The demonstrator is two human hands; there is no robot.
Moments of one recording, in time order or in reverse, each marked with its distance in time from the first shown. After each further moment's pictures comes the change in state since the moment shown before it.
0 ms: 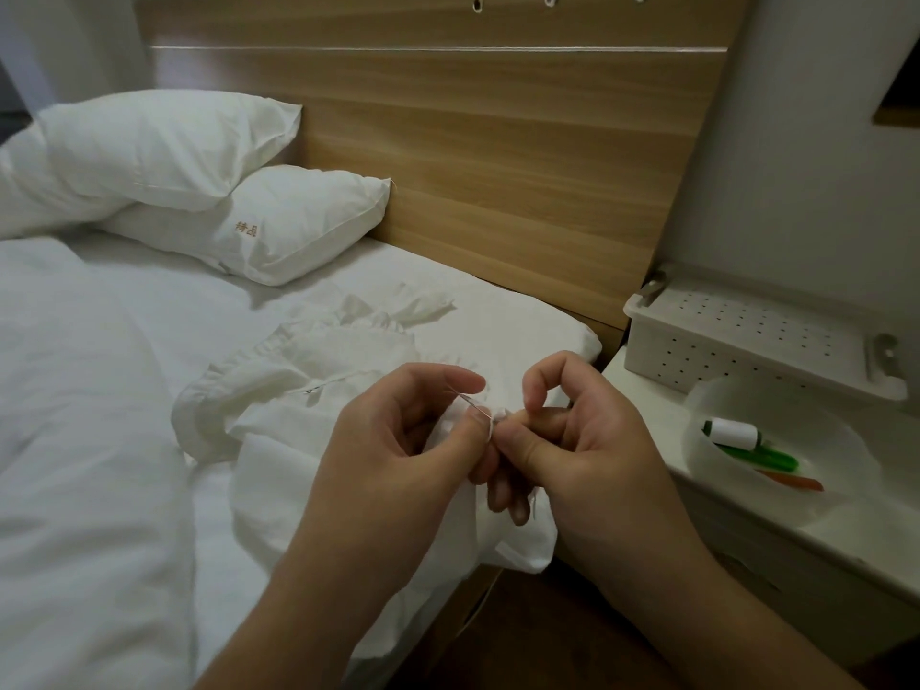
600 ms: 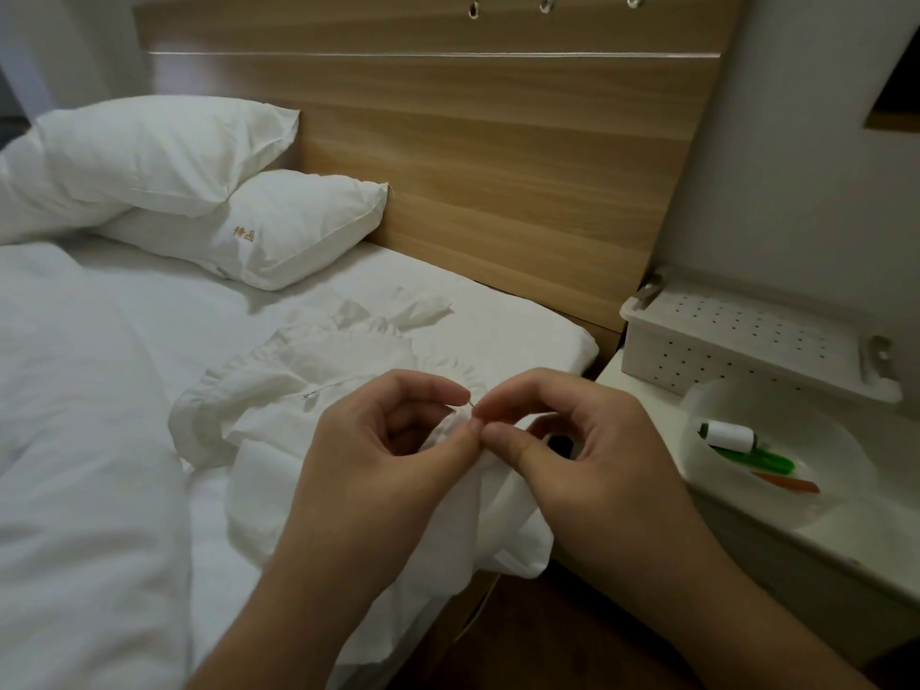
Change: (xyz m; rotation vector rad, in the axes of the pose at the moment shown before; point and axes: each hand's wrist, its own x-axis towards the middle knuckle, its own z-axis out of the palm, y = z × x) left_hand 0.002 -0.002 -0.006 0.075 0.046 -0.020; right_hand 0.002 -0.001 -0.007 -0.504 0.073 -0.205
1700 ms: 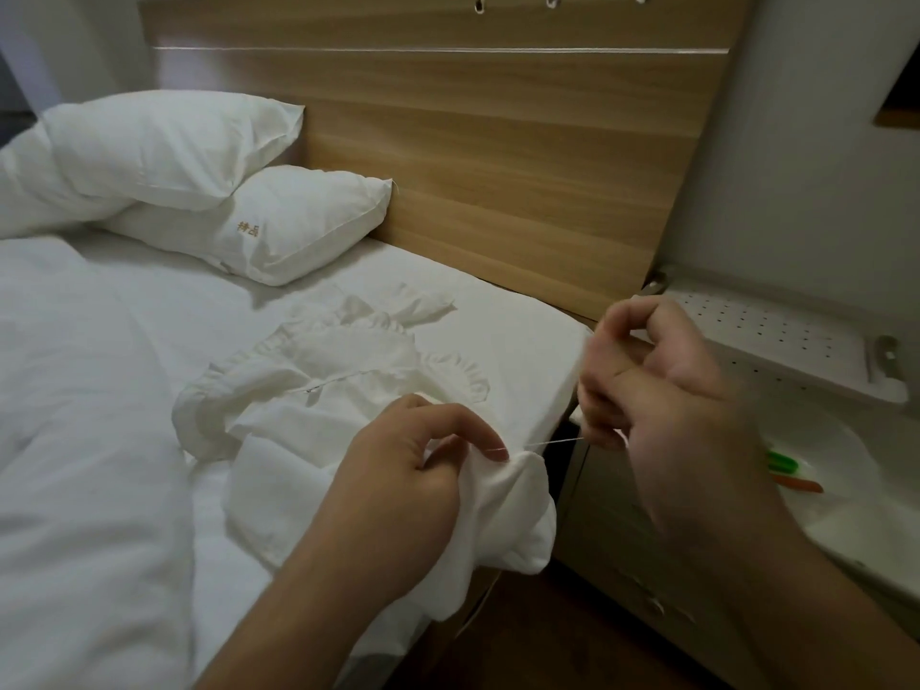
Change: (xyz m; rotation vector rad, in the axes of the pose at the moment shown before) left_hand 0.005 -0.007 0.002 0.444 -0.143 0.023; right_hand 0.014 0.001 -0.029 0.391 0.142 0.137
